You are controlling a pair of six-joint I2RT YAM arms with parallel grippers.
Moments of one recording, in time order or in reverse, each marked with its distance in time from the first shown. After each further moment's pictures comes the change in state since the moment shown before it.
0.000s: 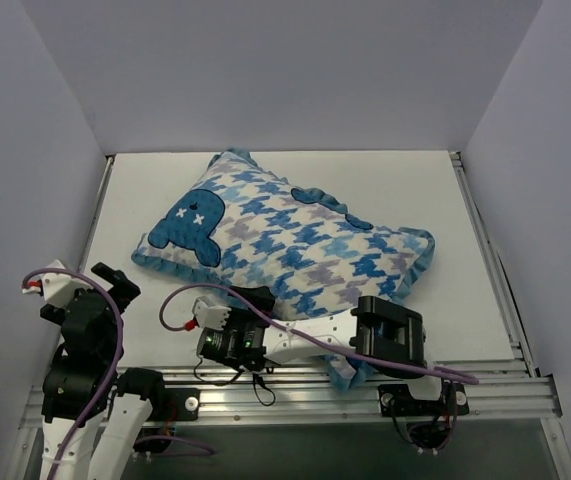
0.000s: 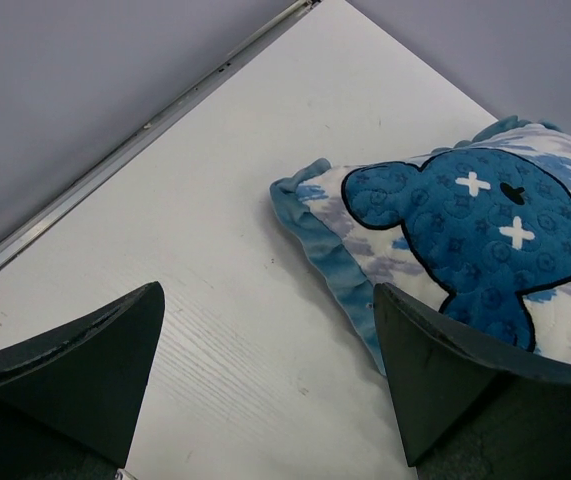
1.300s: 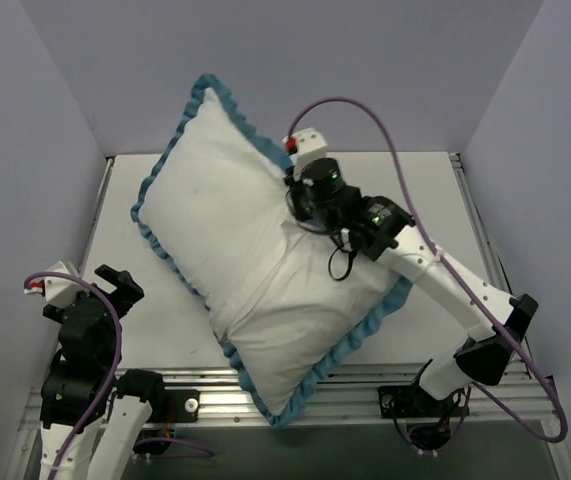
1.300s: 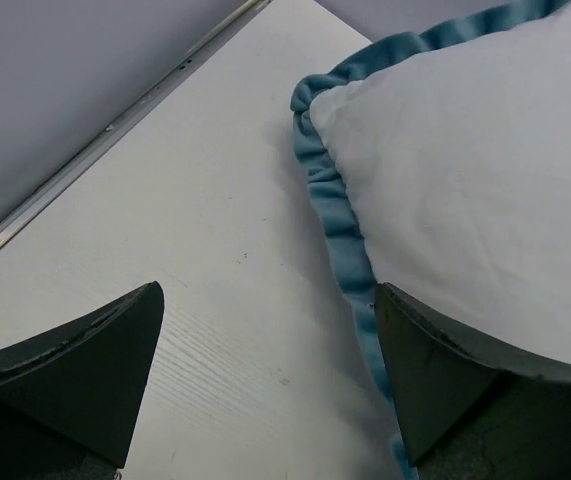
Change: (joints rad) left arm -0.008 -0.022 0.000 0.010 0.061 0.013; right arm -0.494 -0.416 0.383 -0.155 -0.534 0.193
